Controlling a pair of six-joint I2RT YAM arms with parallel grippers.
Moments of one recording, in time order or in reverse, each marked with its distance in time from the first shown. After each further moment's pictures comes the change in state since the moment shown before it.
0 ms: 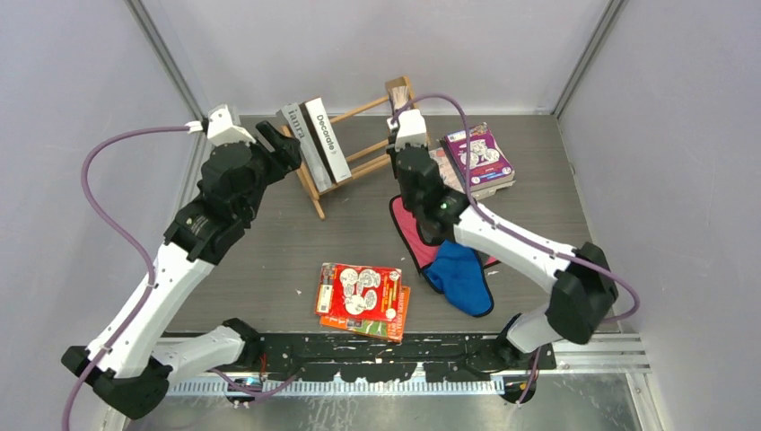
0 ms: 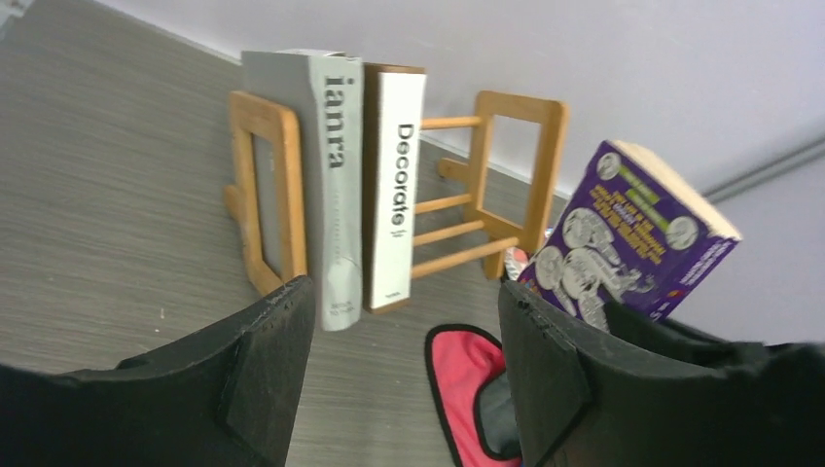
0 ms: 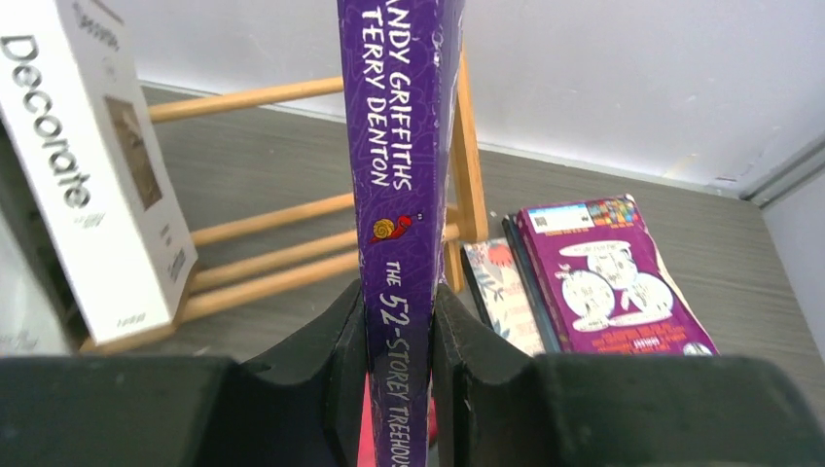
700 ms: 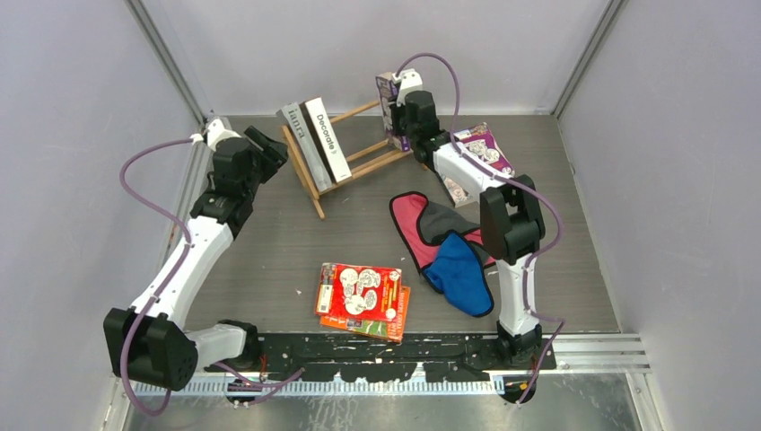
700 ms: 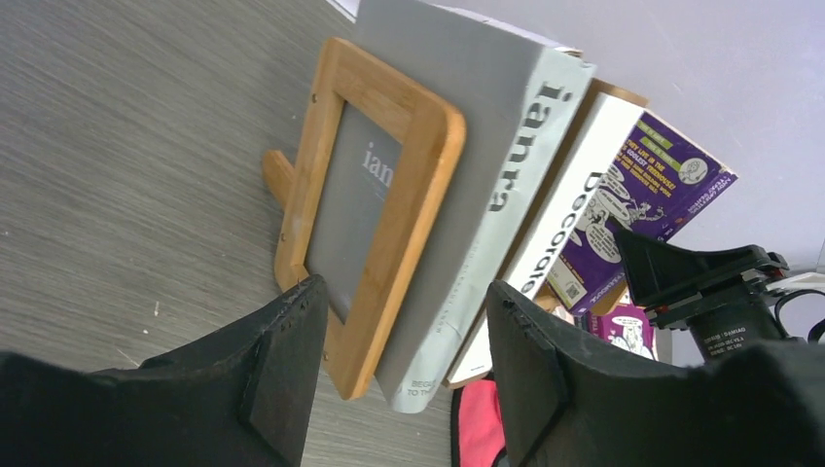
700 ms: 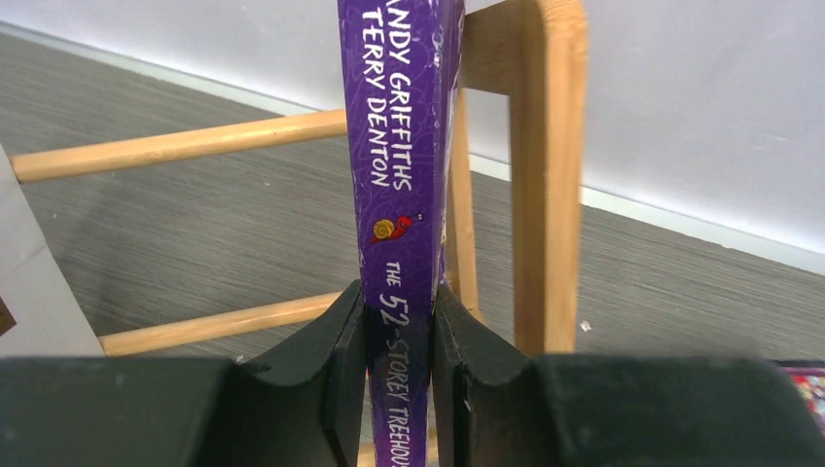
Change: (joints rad) left arm 0.397 0.187 -0.238 0.276 0.314 -0.177; right arm -0.386 0.643 0.559 -0.024 -0.592 0.037
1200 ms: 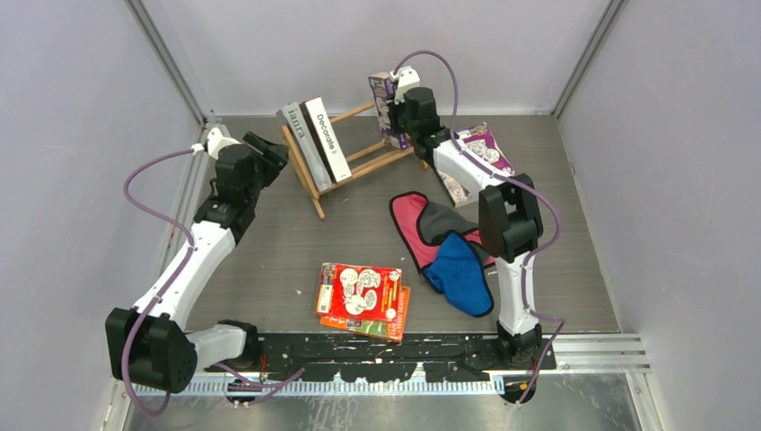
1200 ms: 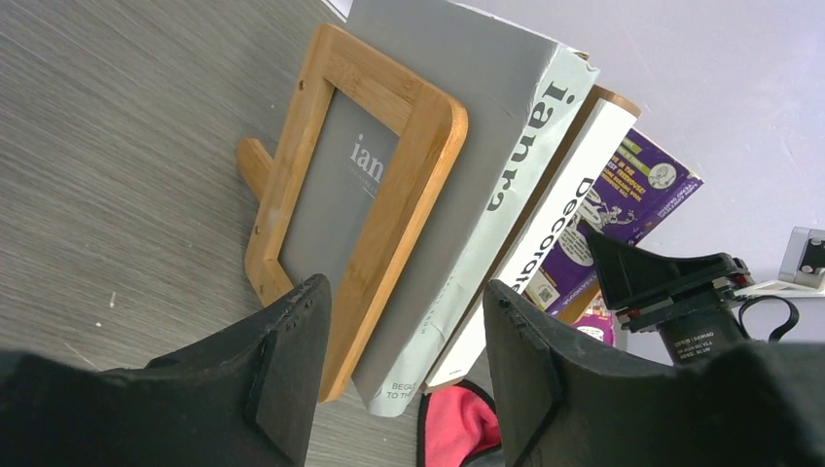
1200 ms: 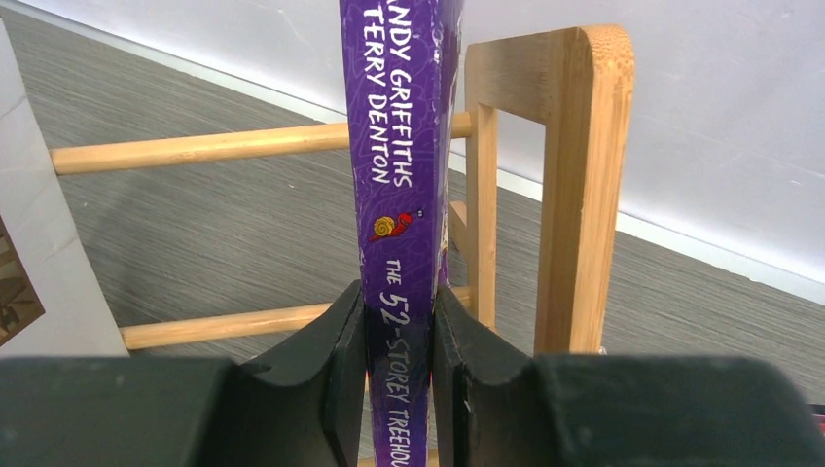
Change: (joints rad) left arm 0.006 -0.013 -0.091 0.094 -0.001 -0.107; right arm -0.018 0.055 0.075 -0.029 -0.096 -0.023
